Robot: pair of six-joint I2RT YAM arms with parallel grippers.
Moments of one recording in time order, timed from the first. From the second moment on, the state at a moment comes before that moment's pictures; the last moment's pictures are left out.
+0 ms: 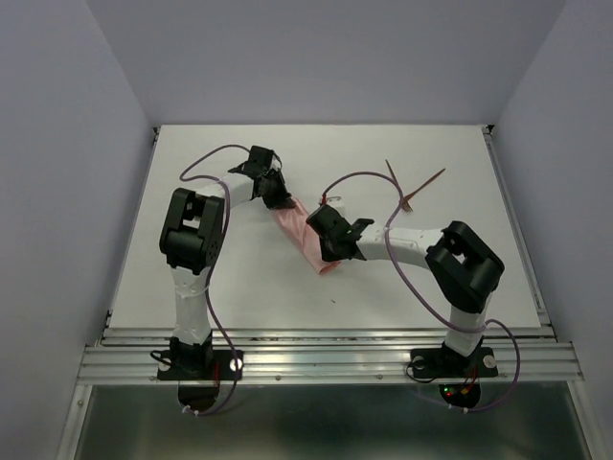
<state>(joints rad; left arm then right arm) -0.32 2.09 1.44 -0.30 0.26 -0.66 0.86 1.85 1.16 -0.35 0.34 0.60</state>
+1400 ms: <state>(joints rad) -0.32 1.55 1.16 -0.41 0.17 -0.60 0.22 1.63 1.16 -0.29 0.28 0.58</state>
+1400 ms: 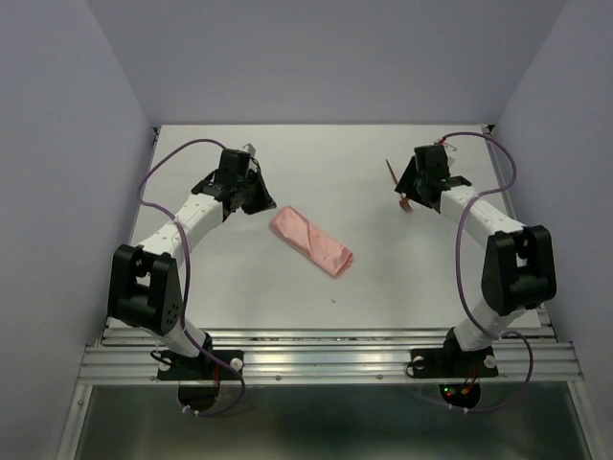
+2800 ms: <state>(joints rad) -0.37 1.55 1.14 -0.44 0.19 -0.59 0.05 2.09 1.49 -0.35 0.33 0.57</state>
